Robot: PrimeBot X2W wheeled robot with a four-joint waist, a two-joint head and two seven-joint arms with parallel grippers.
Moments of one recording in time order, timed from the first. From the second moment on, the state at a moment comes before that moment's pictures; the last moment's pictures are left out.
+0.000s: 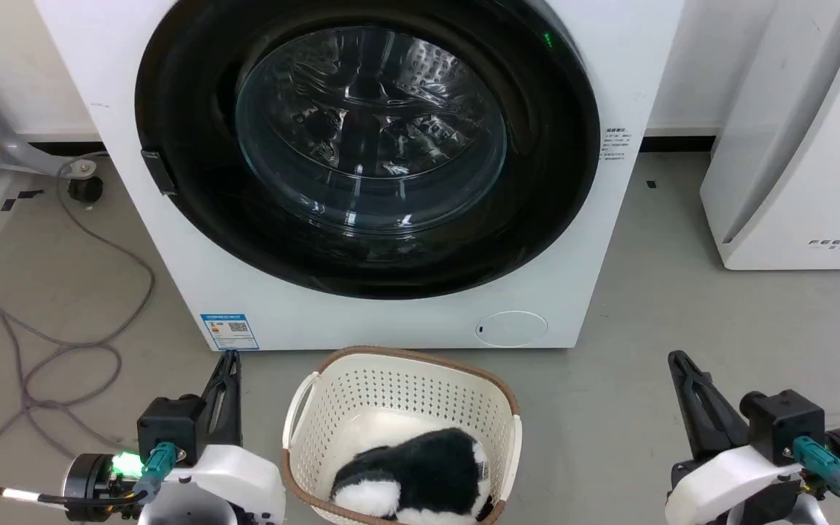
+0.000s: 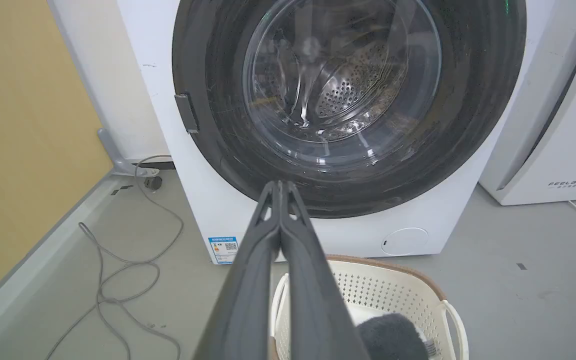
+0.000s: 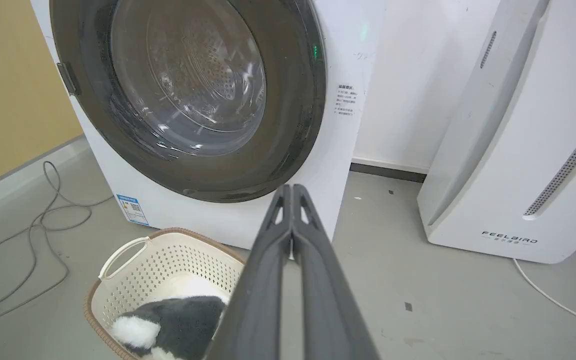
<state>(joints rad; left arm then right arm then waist) -0.01 0.05 0.00 0.00 0.00 0.00 0.00 -0.01 -0.05 0.00 0.00 0.01 0.13 0.00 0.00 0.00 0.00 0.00</state>
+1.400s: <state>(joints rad) -0.02 0.05 -0.02 0.02 0.00 0.01 -0.02 -0.01 -0.05 -0.01 0.00 0.01 0.13 -0.01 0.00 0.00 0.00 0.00</state>
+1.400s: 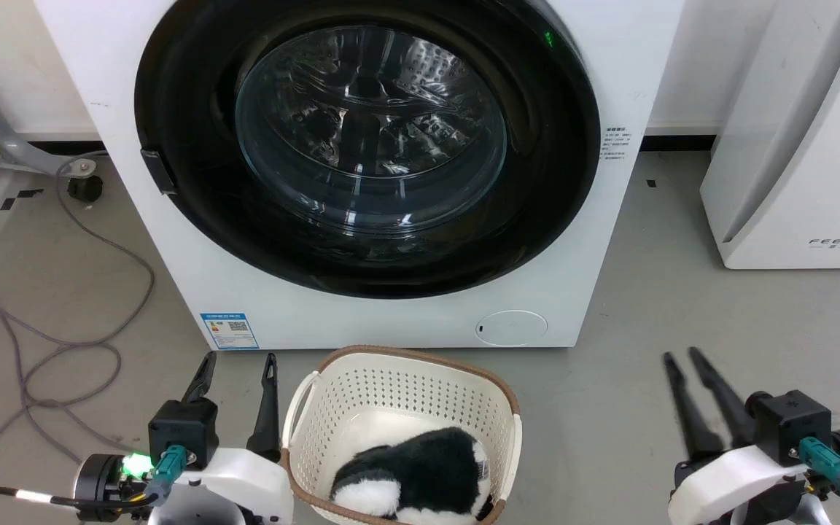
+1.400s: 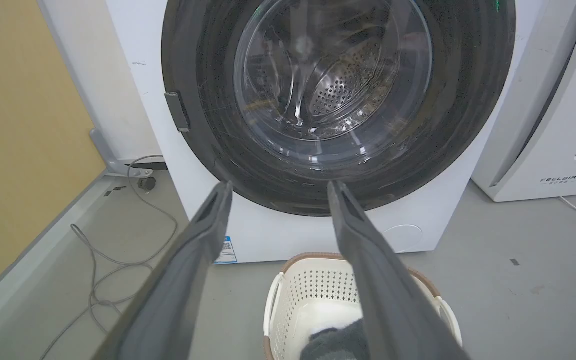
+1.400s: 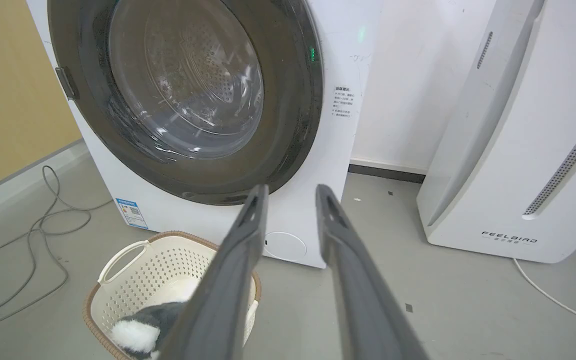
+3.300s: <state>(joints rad) -0.08 0.05 -0.11 0.05 -0.07 0.04 -0.13 -0.52 -0.14 -0.20 0.45 0.96 0.13 -0.11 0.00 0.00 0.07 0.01</state>
